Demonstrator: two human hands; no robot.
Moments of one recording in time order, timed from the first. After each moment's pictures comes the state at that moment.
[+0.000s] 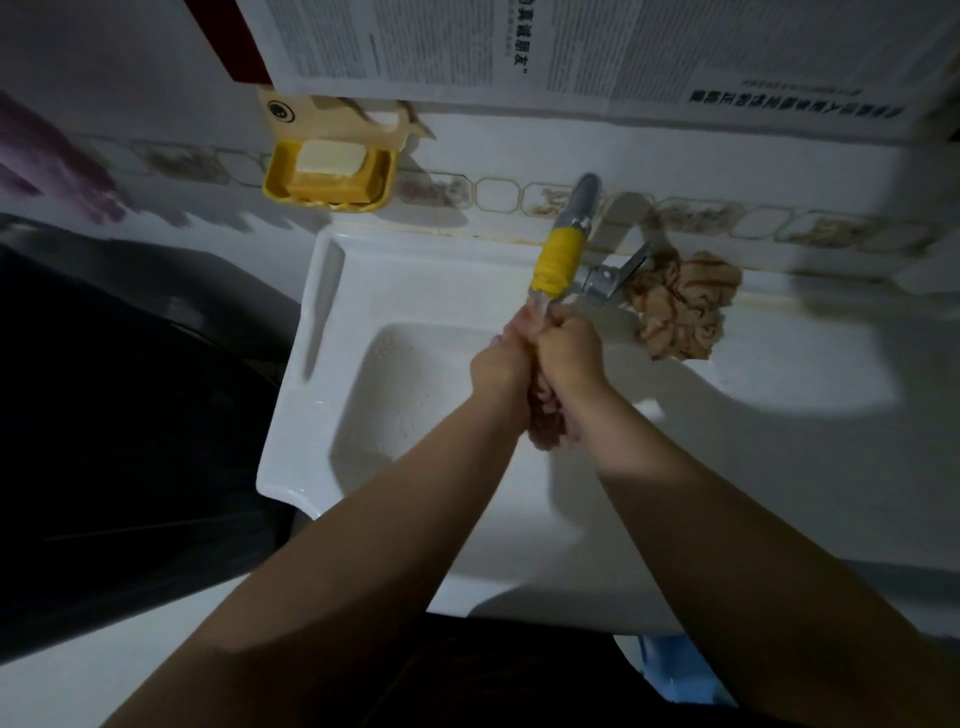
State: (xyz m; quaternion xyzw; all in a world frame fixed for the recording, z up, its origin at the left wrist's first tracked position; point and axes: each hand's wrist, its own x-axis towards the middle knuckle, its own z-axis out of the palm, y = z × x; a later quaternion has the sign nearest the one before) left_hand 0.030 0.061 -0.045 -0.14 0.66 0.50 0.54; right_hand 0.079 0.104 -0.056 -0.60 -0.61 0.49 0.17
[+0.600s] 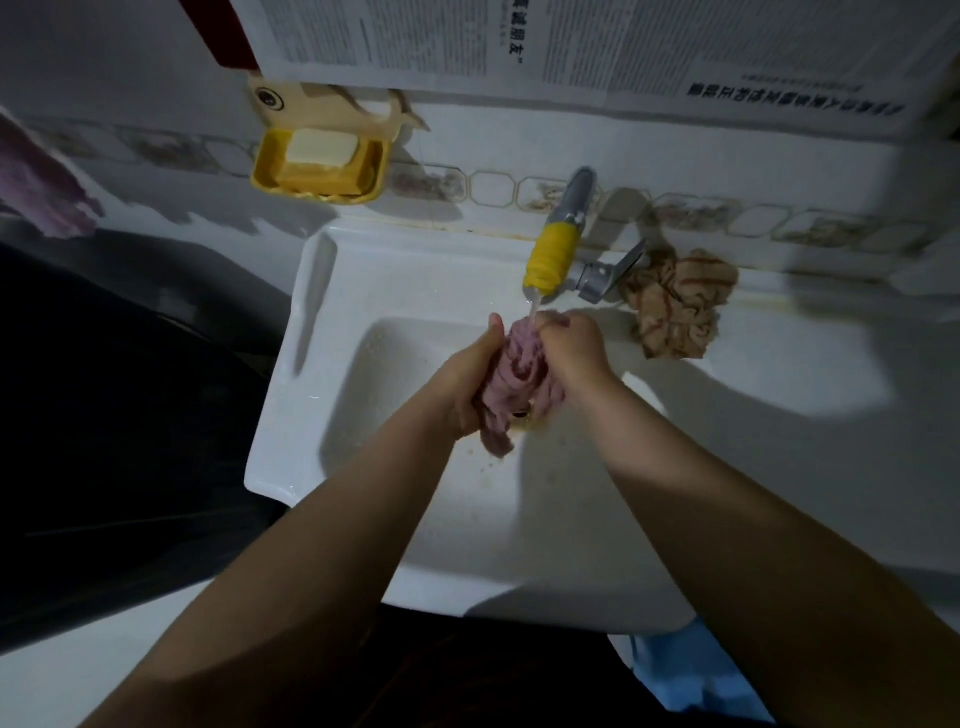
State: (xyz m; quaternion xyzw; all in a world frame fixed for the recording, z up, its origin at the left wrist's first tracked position) left_hand 0.008 0.034 -0.041 -0.06 0.51 0.51 0.69; right_hand 0.089 0.122 -0.062 -0.63 -0.54 0.54 0.15
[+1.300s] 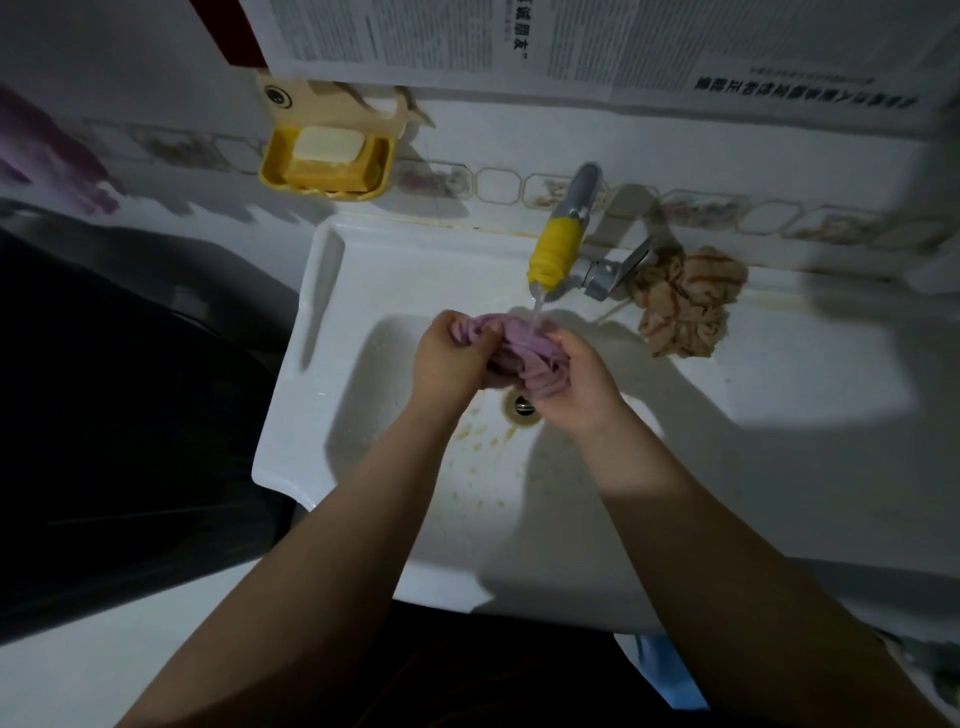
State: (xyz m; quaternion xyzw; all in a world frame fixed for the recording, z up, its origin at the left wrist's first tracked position) left_hand -0.002 0.021 -0.041 0.16 0.75 0.50 0.39; right_hand 0.103 0.099 -0.062 -0.40 -0.09 0.89 0.17
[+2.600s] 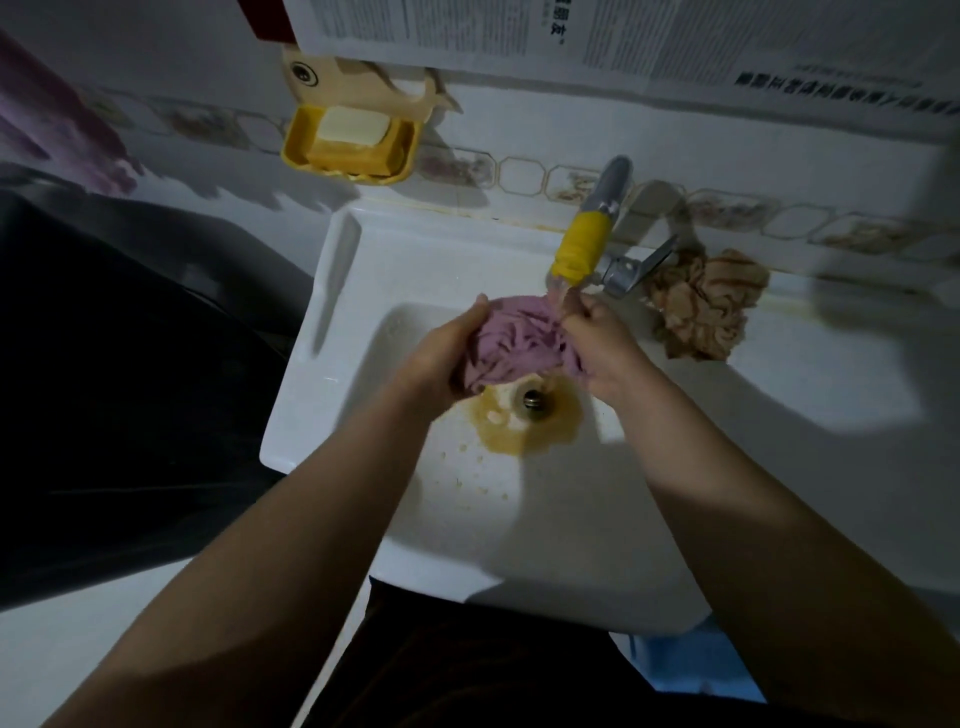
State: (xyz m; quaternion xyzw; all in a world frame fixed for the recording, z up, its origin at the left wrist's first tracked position) left_hand -0.033 0.021 -0.057 0.01 0.55 0.52 0.65; right_hand 0.094 0.128 -0.058 -0.51 -0.47 0.71 0.12
